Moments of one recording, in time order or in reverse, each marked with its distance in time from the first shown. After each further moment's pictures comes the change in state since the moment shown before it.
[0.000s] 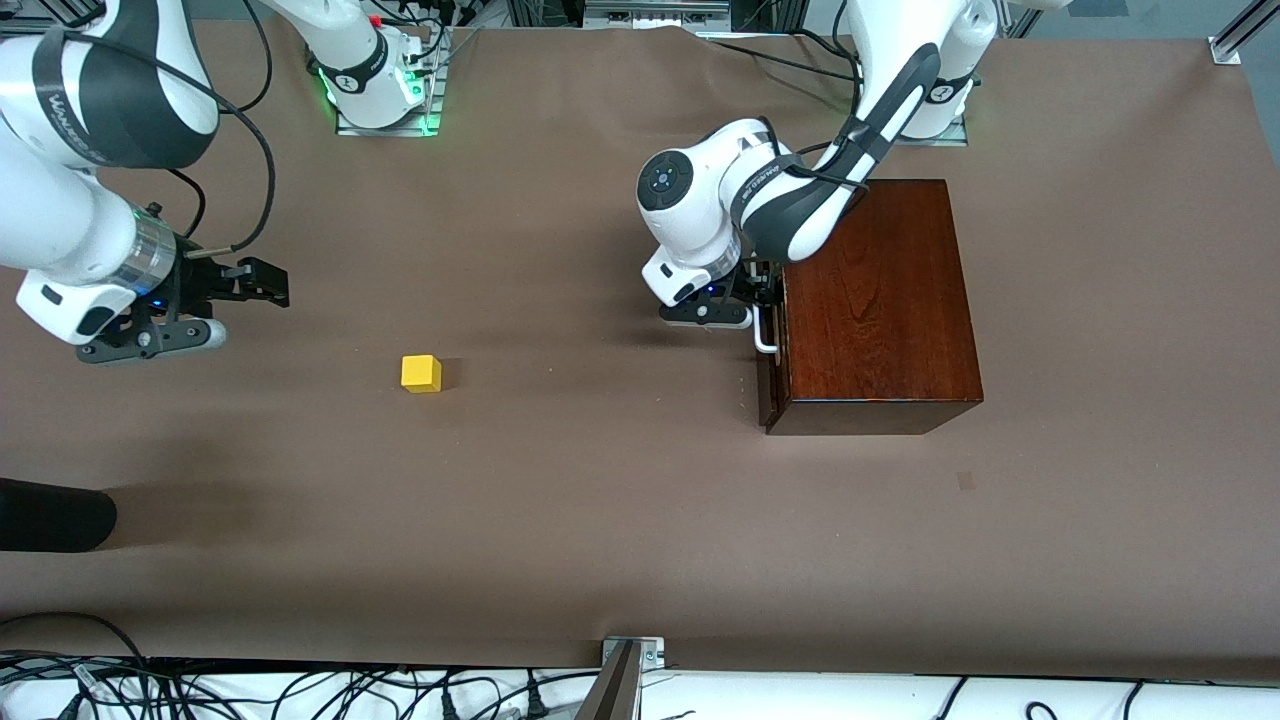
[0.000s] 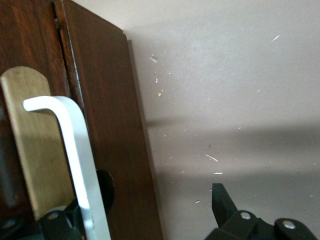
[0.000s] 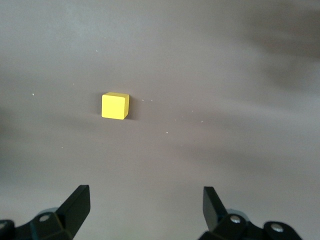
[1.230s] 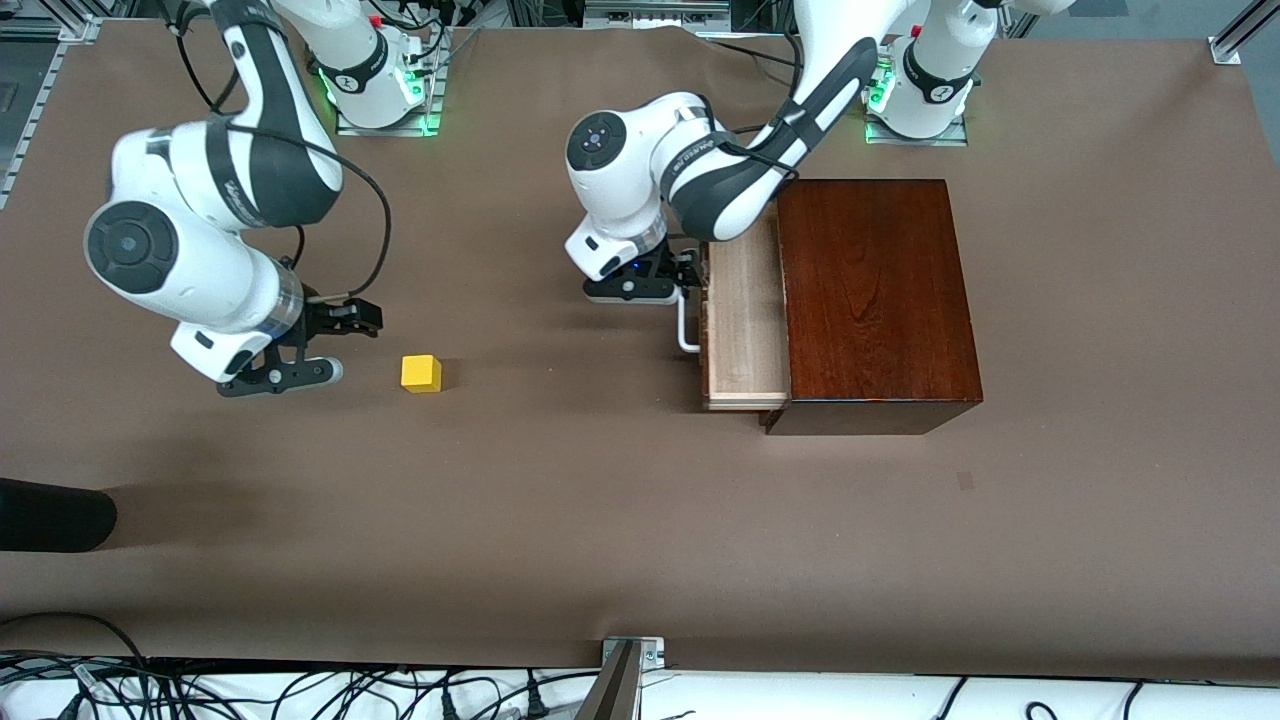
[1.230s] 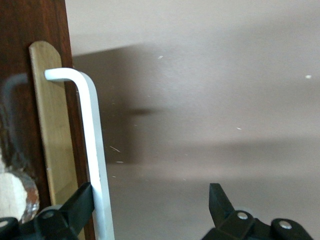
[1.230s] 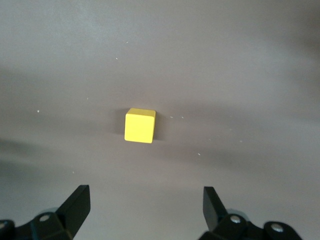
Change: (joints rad) left arm -0.152 0.114 0.007 0.242 -0.099 -0.005 -0.105; right arm 0.113 0.113 0.003 -0.087 0.029 0.202 0.115
